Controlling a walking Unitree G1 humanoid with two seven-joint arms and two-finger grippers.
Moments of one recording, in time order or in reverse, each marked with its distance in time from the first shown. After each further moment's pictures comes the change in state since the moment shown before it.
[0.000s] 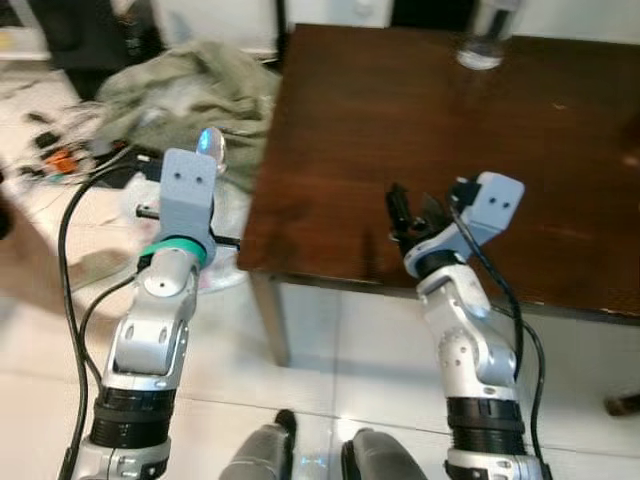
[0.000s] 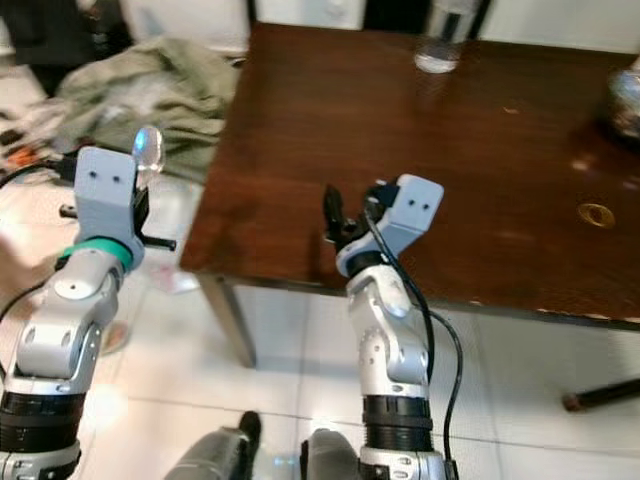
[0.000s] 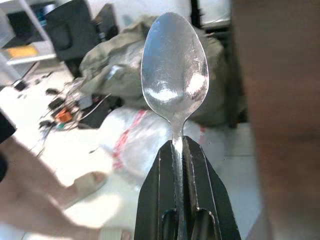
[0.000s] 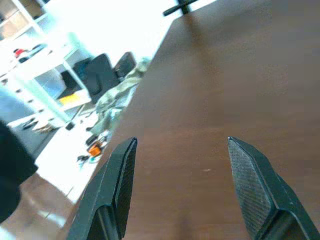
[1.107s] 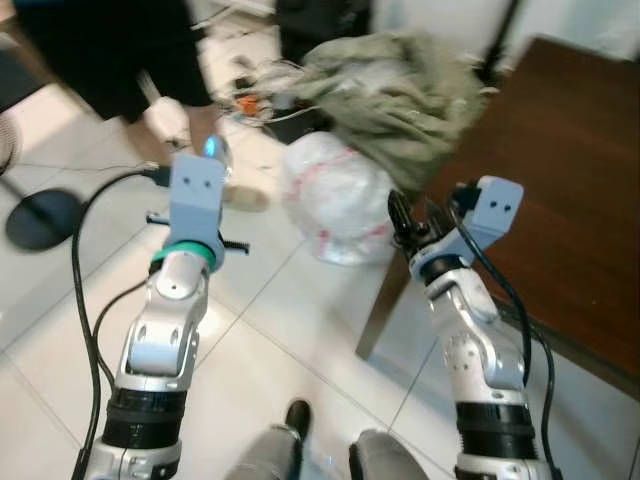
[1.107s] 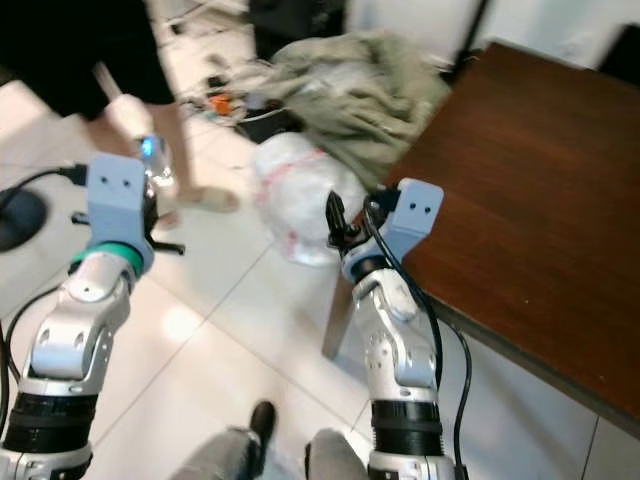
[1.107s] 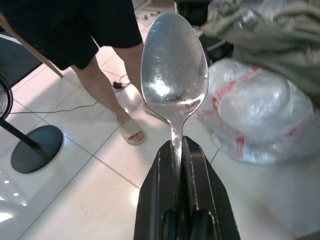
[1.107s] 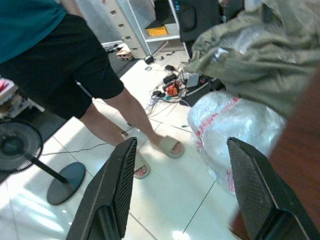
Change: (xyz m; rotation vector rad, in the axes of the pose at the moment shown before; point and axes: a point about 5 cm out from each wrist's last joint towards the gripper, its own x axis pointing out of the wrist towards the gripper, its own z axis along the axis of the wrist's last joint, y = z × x) left arm 0.003 -0.011 -0.001 -0.016 0.026 -0.008; right arm -0.004 -0.012 0.001 -0.025 0.011 -0.023
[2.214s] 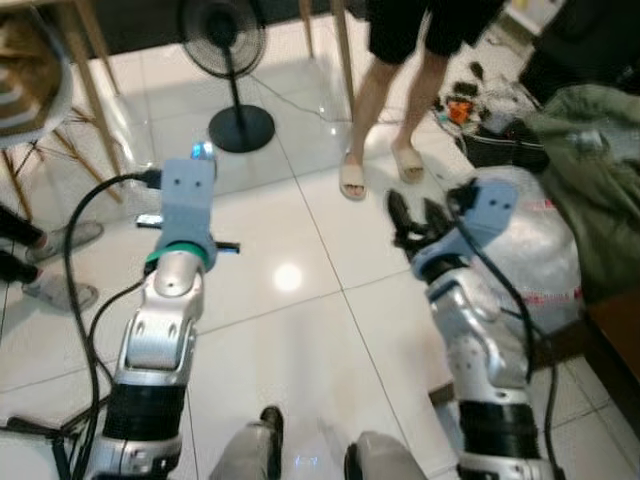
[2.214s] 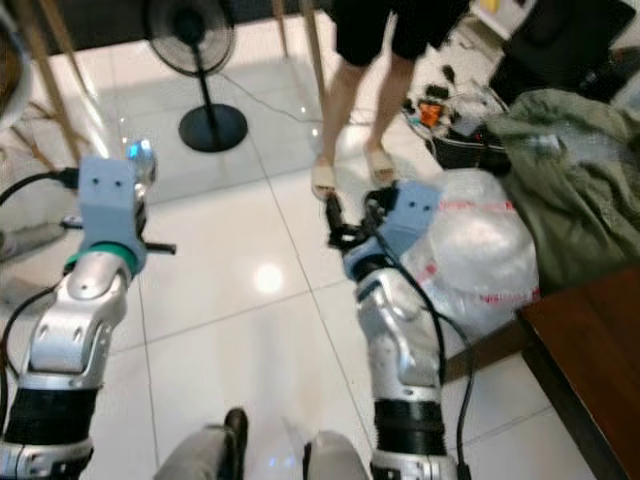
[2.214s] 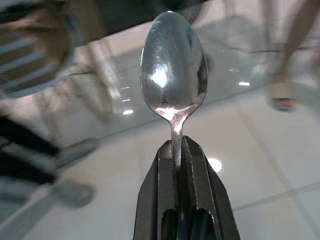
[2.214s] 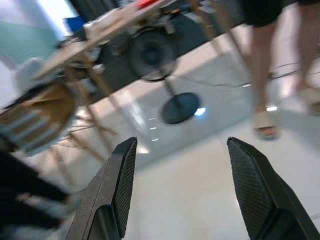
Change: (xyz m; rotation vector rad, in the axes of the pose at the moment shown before) left arm 0.003 0.022 -0.005 0.000 0.030 0.125; right arm 0.001 0.012 -0.001 0.012 0.009 0.047
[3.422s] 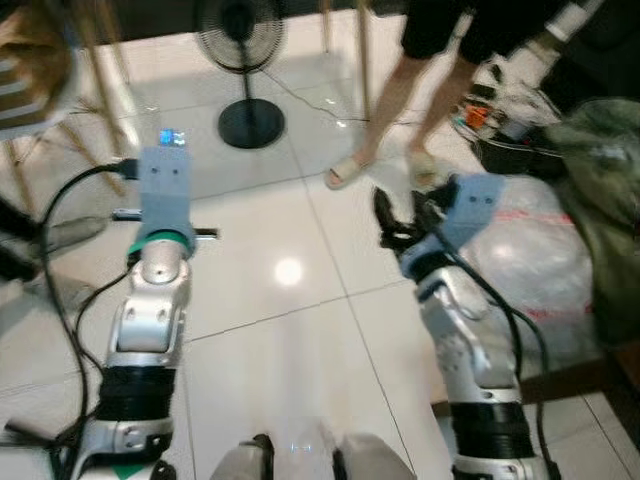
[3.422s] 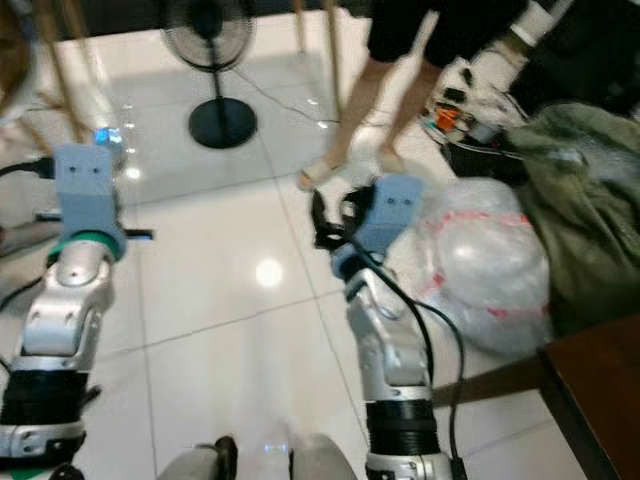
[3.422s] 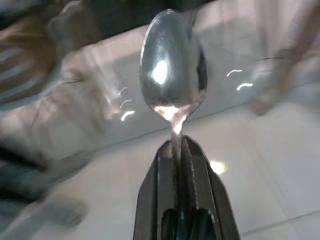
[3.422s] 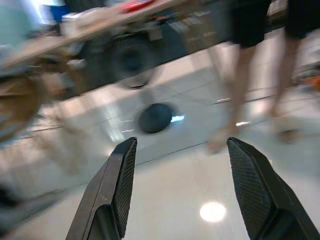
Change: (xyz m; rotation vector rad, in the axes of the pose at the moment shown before) left arm 0.010 -0.008 0.000 -0.015 -0.015 0.032; right arm -0.003 -0.008 0.004 -0.194 -0.020 0.021
